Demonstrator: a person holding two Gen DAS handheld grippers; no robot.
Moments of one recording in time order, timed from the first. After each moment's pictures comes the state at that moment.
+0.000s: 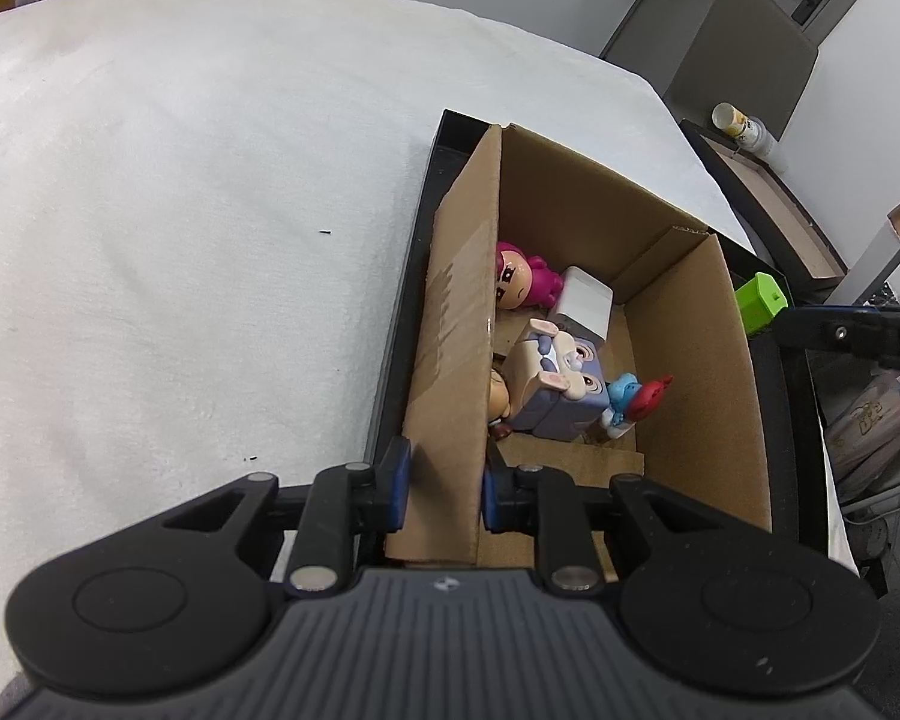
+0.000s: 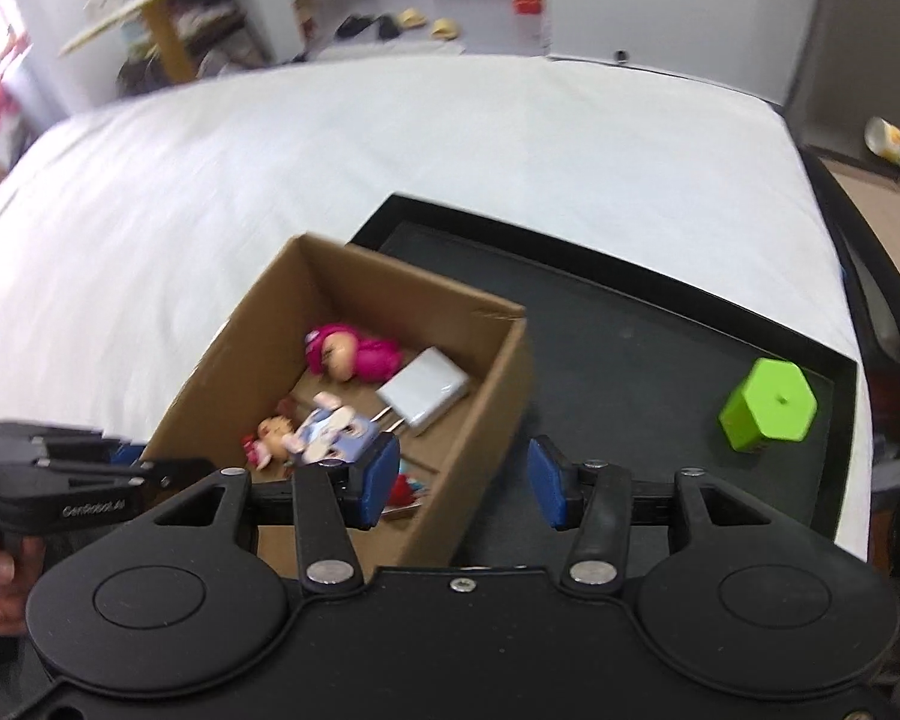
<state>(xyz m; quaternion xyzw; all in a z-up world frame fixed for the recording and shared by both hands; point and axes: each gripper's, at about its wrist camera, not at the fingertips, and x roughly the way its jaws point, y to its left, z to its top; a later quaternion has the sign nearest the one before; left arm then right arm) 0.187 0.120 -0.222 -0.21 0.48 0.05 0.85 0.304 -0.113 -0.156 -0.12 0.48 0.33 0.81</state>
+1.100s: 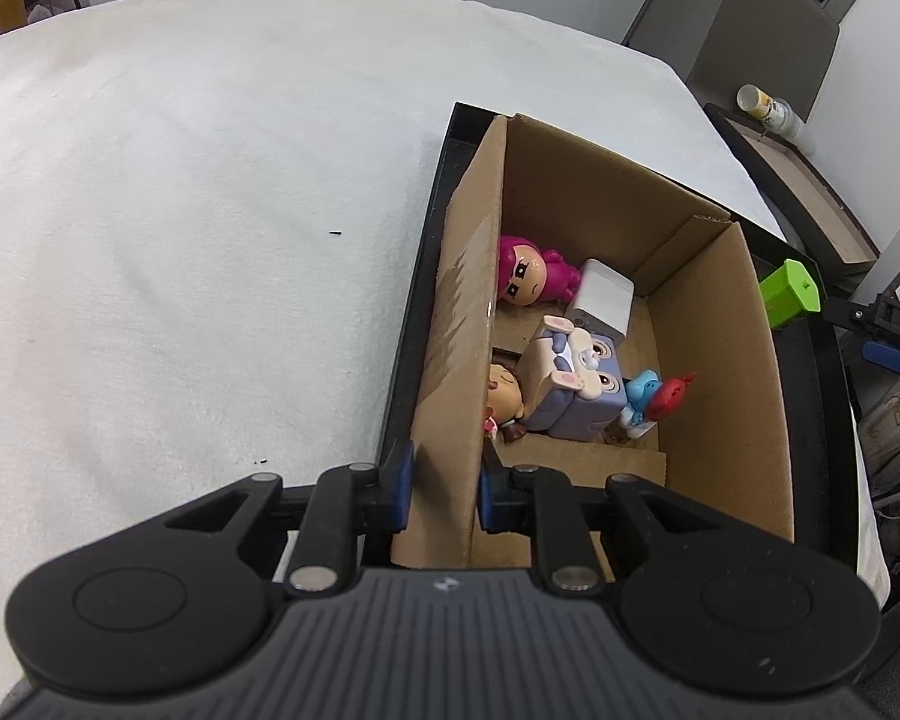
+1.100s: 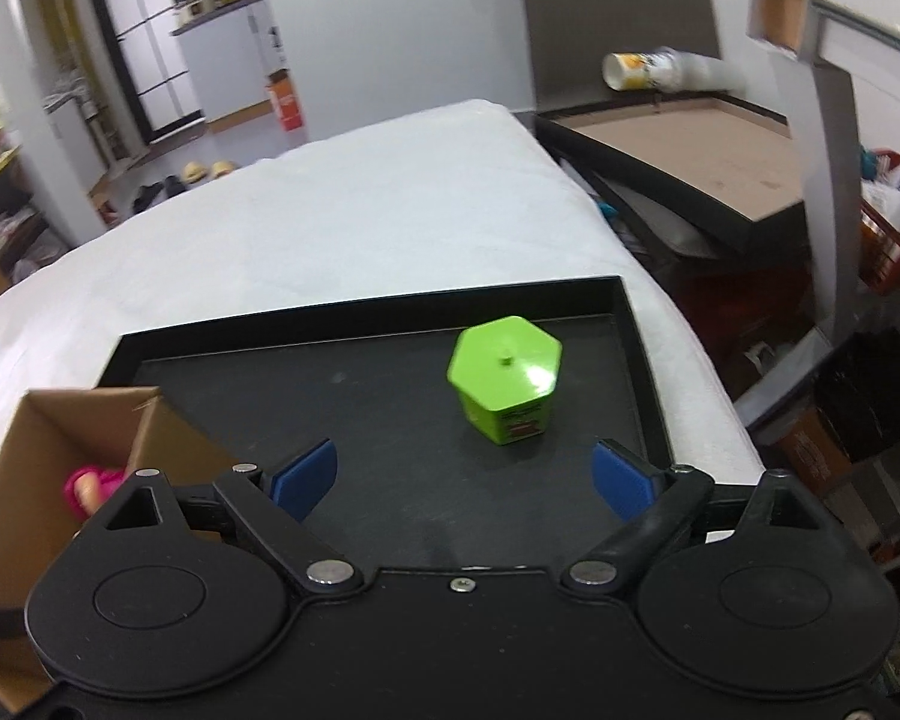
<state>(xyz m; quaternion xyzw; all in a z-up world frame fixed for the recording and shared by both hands) 0.197 0.109 -0.223 -0.18 0.50 0.08 0.84 0.350 -0.222 -0.217 0.02 0.42 0.14 0.89</state>
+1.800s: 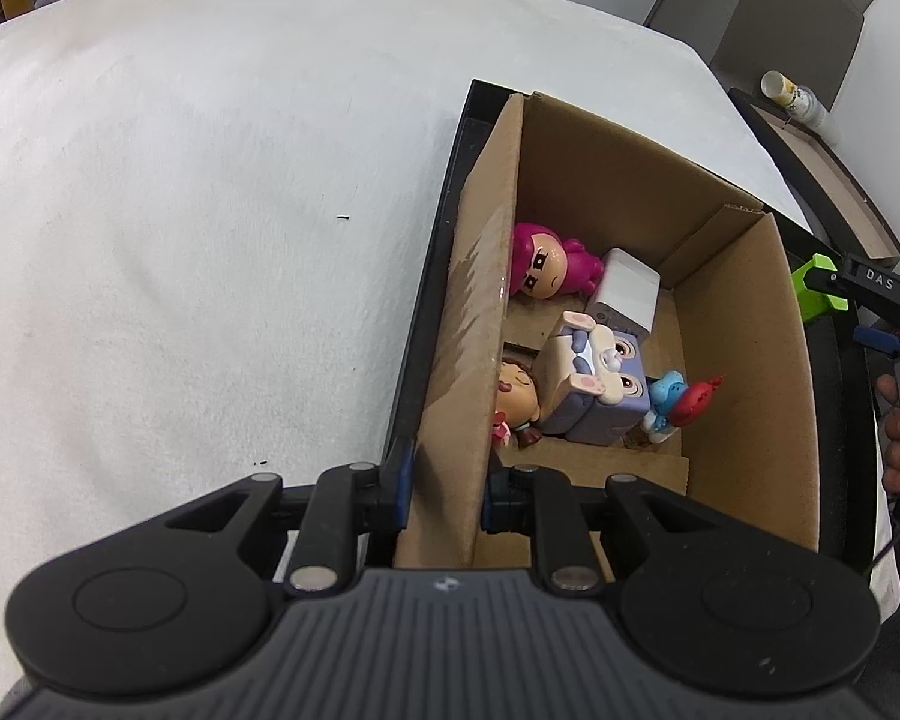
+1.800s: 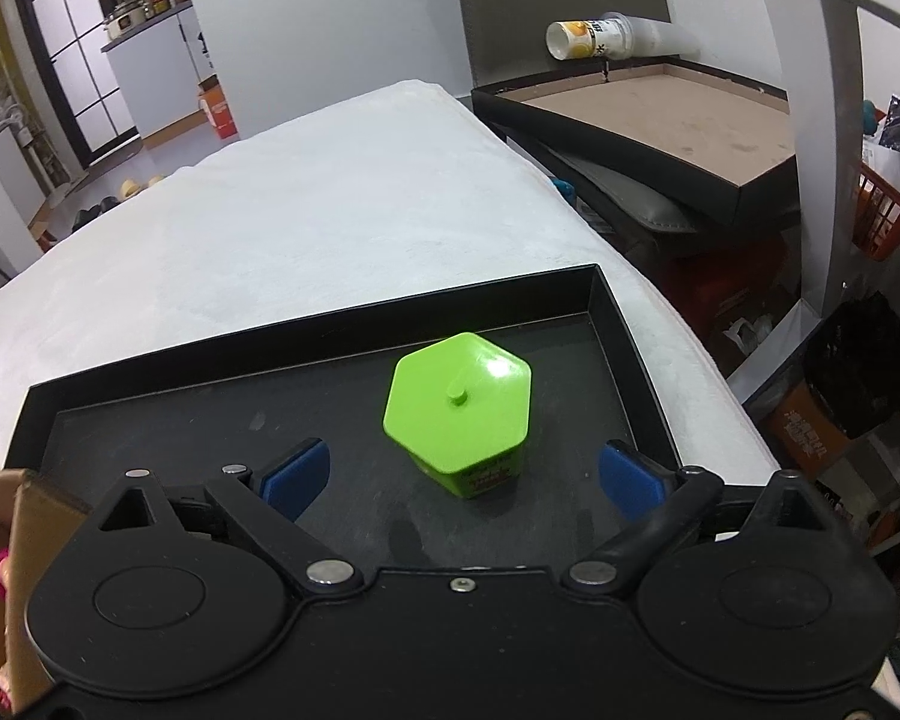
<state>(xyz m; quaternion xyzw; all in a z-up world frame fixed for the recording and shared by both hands) 0.214 0.108 -0.234 -0.18 0.52 0.10 0.83 0.394 -0.215 -0.254 0.05 0.43 0.08 0.90</state>
